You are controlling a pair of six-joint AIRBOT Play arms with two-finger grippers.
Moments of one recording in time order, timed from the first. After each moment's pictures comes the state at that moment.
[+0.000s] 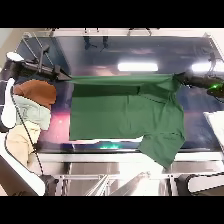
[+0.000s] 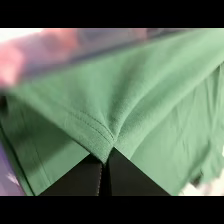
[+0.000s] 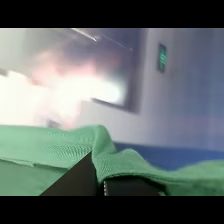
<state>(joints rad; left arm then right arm) 0.19 -2.06 1.94 0.67 -1.52 -1.07 -0.40 -1.70 1.27 -0.32 1.01 0.71</state>
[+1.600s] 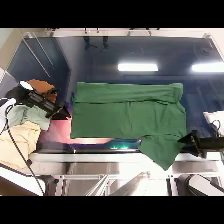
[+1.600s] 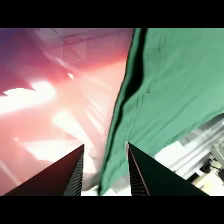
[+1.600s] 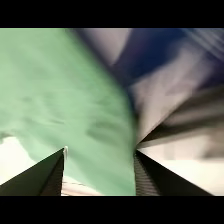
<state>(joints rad) 0.21 -1.82 1.26 0.99 -1.51 -1.21 -0.81 -1.21 0.44 -0.98 1.30 1.26</state>
